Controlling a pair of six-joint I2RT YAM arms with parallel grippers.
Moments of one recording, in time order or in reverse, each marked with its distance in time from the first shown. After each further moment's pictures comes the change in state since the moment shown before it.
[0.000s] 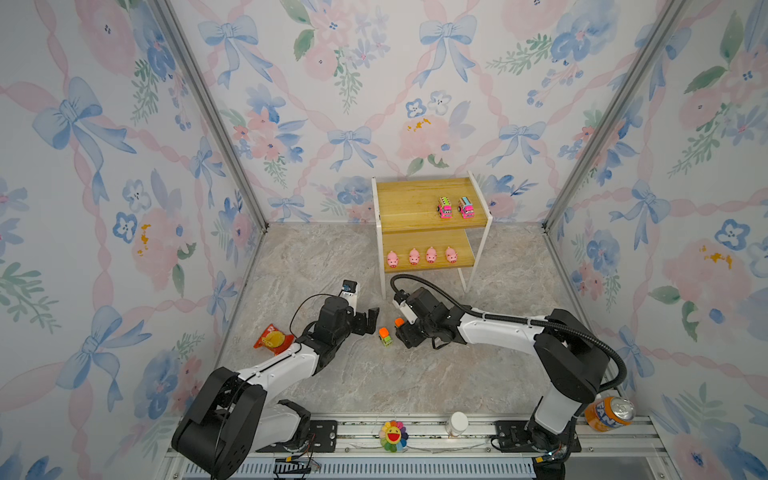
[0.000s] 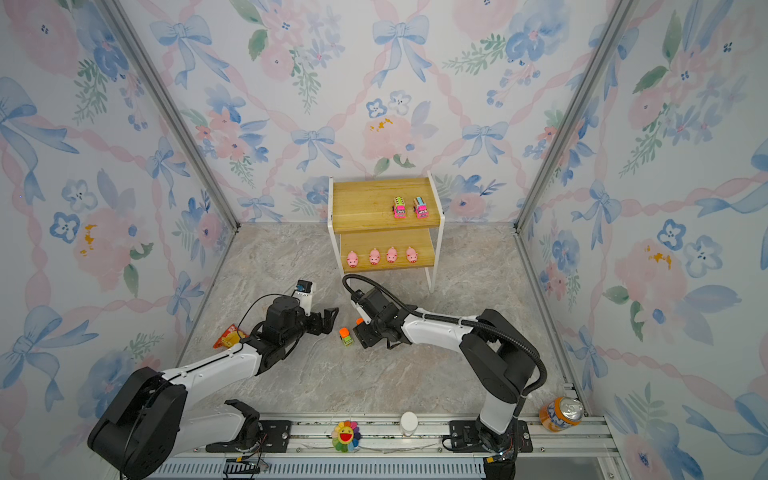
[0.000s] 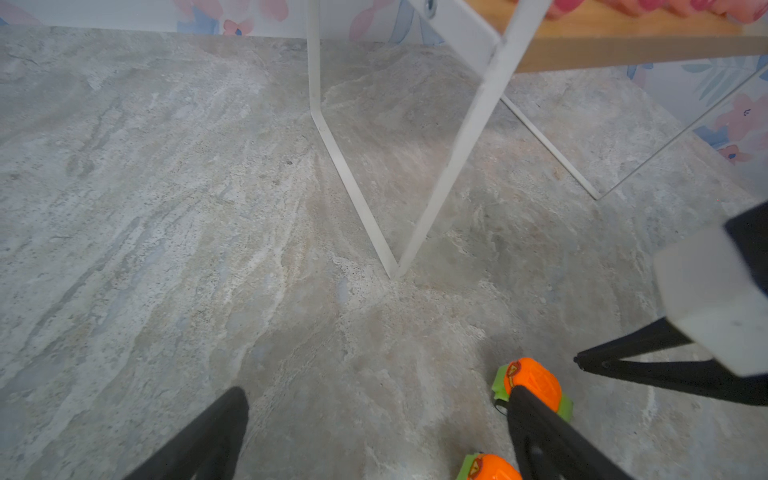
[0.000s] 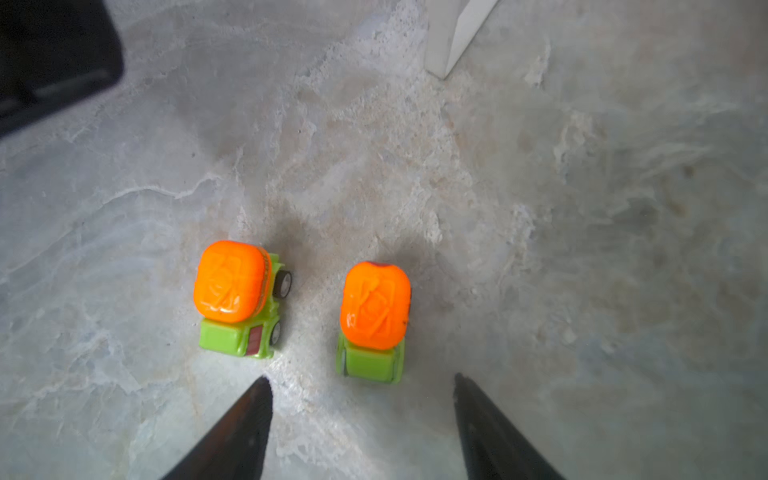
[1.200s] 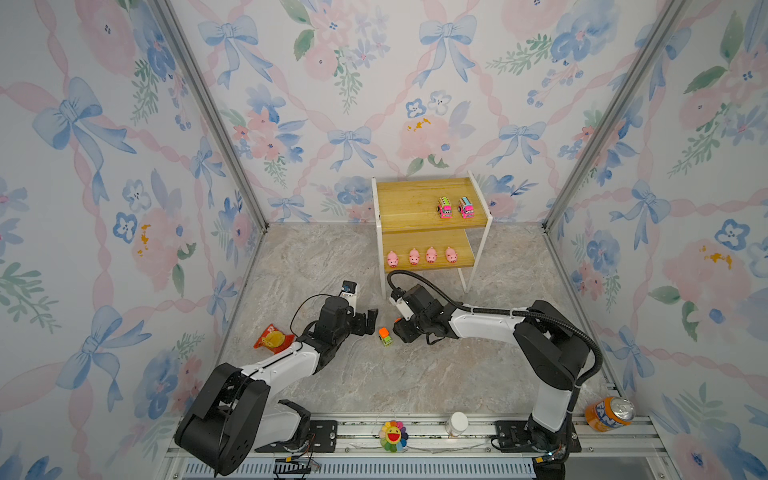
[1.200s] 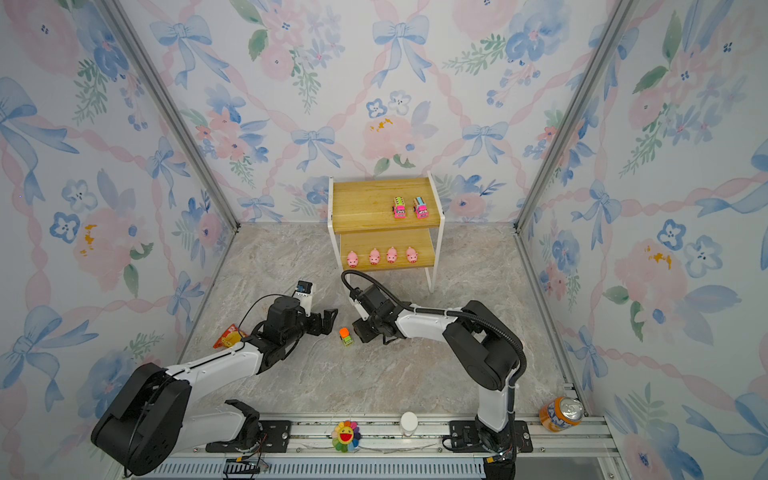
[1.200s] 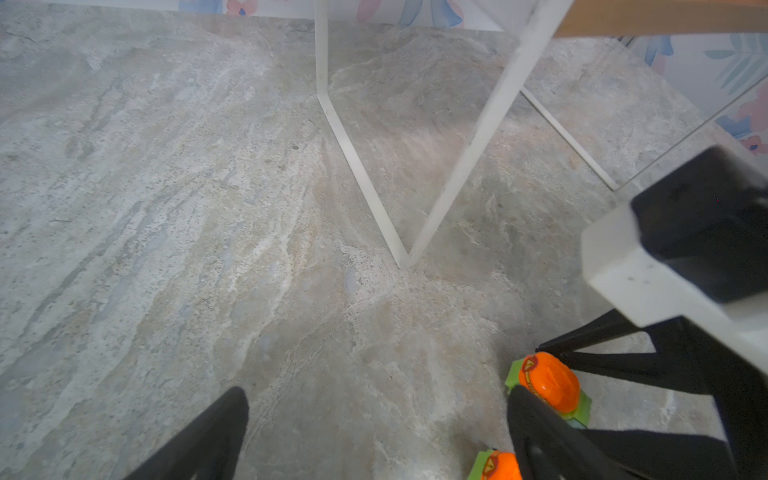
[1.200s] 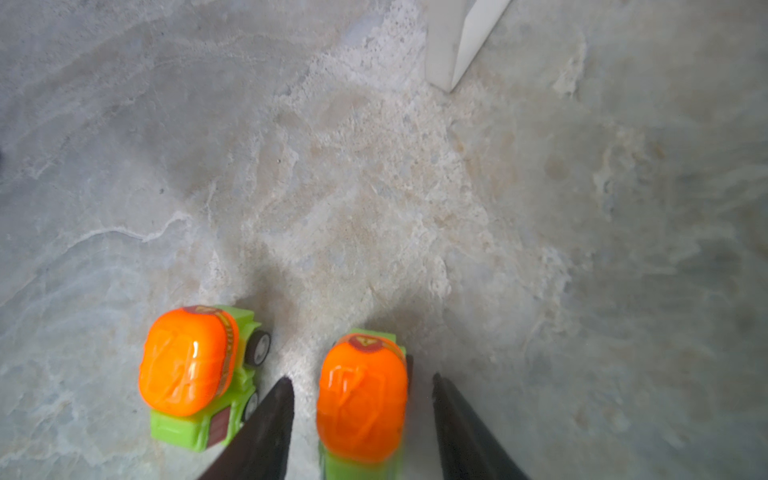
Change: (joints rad) left arm 0.007 0.026 0.000 -0.003 0.000 0.000; right arm -0.029 0.105 0.028 0.072 -0.053 0.013
